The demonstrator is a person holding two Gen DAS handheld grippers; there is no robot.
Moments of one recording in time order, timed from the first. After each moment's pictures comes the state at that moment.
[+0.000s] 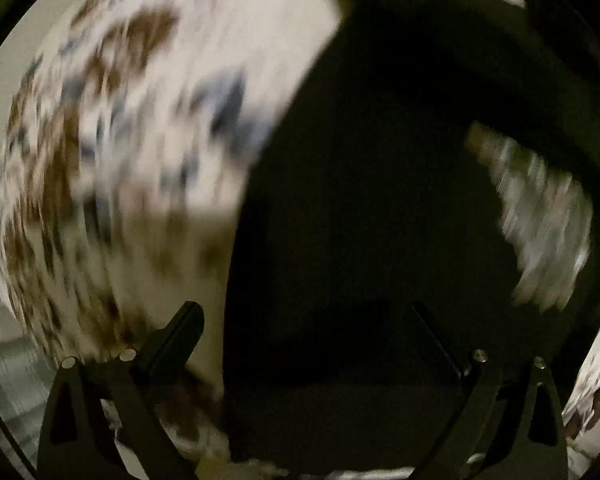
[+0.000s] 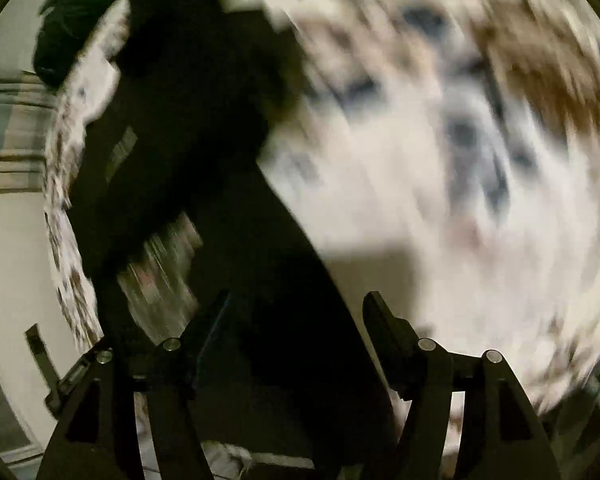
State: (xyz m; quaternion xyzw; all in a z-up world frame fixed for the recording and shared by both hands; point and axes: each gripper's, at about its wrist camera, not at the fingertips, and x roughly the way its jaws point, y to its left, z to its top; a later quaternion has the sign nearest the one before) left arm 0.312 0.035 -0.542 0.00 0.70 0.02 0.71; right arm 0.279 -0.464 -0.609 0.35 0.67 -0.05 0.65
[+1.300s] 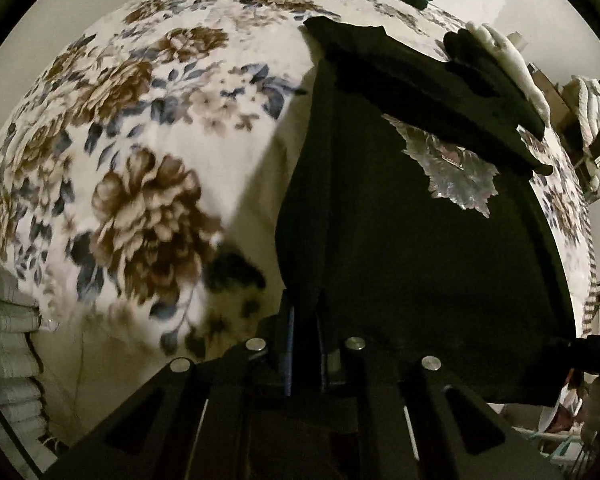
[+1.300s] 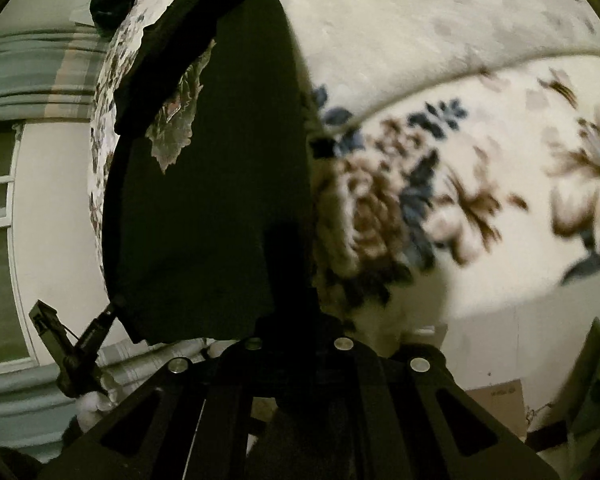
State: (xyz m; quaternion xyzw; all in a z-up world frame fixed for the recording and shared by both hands) left arm 0.133 0.061 -0.481 -0.08 0.58 -0.04 0.81; right arm 0.106 -0.433 -0.608 0.37 0.65 0.06 0.66
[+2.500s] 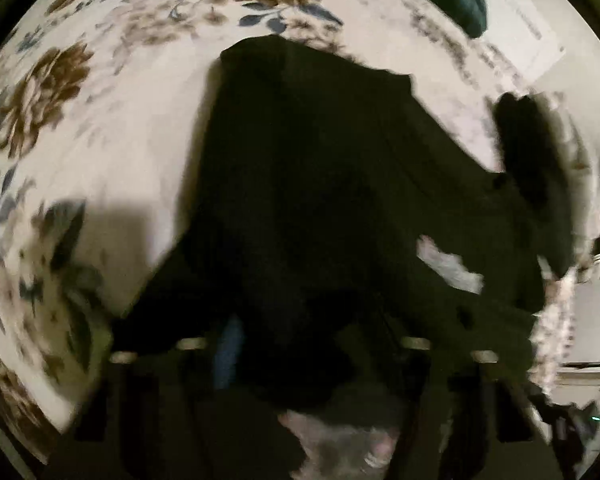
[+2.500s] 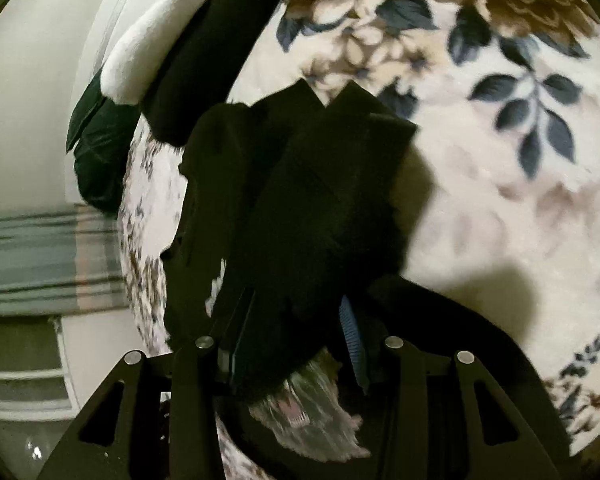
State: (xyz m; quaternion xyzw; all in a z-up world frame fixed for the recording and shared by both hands) left arm 0.424 -0.014 -0.529 -0.18 0.61 0.00 0.77; right arm 0.357 -0.458 -0.608 0.55 0.46 -0.10 0.68
